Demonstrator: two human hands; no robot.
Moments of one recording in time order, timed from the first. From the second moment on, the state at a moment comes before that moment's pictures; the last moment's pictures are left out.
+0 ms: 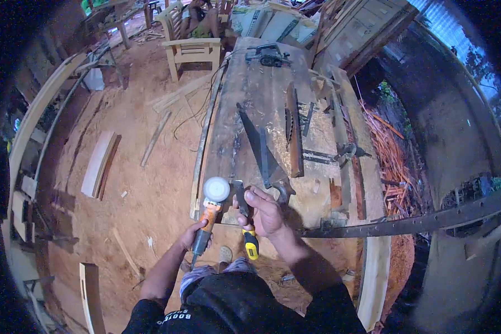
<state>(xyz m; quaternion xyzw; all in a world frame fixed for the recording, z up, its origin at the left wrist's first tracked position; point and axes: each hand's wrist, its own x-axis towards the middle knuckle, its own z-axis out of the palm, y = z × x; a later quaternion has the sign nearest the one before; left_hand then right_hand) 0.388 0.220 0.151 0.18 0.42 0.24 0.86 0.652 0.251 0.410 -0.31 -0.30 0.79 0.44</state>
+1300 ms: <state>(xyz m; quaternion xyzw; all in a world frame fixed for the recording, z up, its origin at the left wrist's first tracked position) 0.393 0.245 0.334 -0.02 0.26 0.59 0.76 0.548 0.179 0.335 -0.52 -0.62 0.41 0.42</state>
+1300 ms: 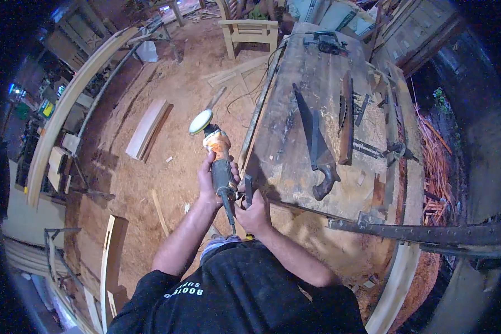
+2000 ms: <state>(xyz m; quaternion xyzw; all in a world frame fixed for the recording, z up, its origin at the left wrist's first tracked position) 0.429 0.271 0.214 0.23 0.47 0.32 0.79 0.668 0.169 0.299 -0.39 -0.32 0.70 0.50</state>
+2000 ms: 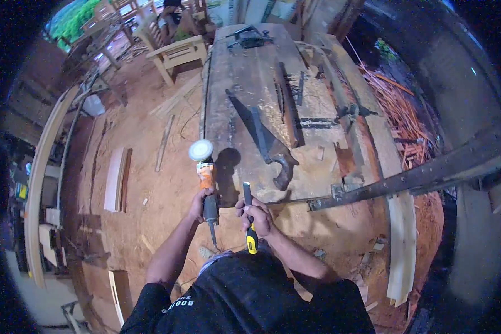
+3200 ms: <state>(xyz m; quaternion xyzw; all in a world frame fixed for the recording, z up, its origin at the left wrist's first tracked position) 0.465 0.317 0.187 0.62 0.68 0.21 0.34 0.671 0.157 0.338 -0.56 -0.42 0.45 0.55</state>
